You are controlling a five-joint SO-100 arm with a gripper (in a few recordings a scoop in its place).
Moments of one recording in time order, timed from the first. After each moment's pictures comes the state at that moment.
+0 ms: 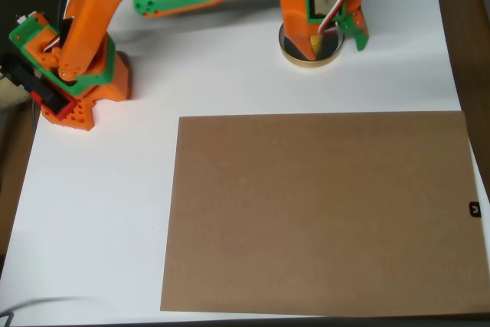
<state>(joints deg) -46.1 54.5 39.5 100.6 -5.1</state>
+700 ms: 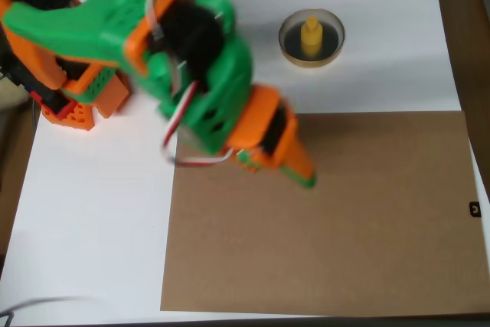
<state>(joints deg) -13.0 83.8 68.7 90.7 -9.3</state>
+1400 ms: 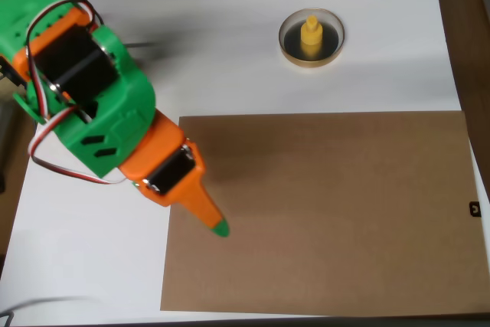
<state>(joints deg) 1.1 108.4 100.5 78.7 -3.4</state>
